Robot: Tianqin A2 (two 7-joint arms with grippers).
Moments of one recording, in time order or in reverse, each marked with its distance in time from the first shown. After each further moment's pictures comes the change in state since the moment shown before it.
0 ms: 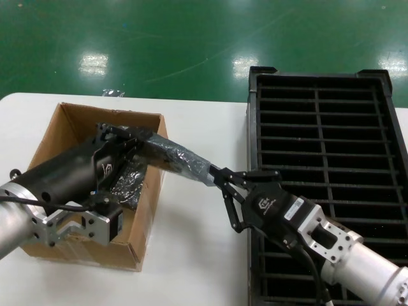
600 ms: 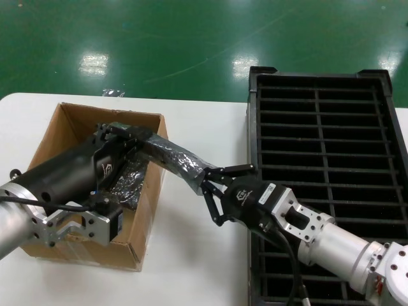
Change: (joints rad) left arm 0.000 0.000 0.000 0.000 0.000 0.000 0.000; right arm 0.158 -0.075 -0.046 -0.203 0.001 -0.081 -0.021
